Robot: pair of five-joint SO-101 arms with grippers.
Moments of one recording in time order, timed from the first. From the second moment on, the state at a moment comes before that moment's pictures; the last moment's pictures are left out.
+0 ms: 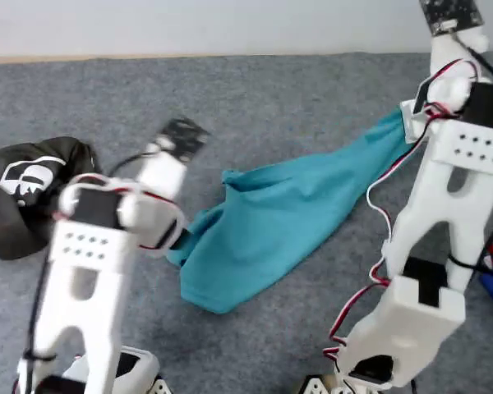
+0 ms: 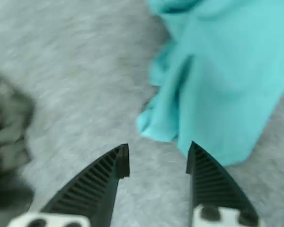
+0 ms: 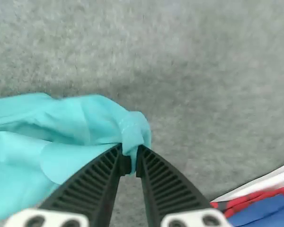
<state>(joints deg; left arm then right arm) 8.9 -26.7 22.6 90.1 -17.6 12.5 15.6 -54.0 100.5 24.3</state>
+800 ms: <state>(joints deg) 33.7 -11.7 18.6 92.1 -13.0 12.1 -4.0 -41.5 100.6 25.0</state>
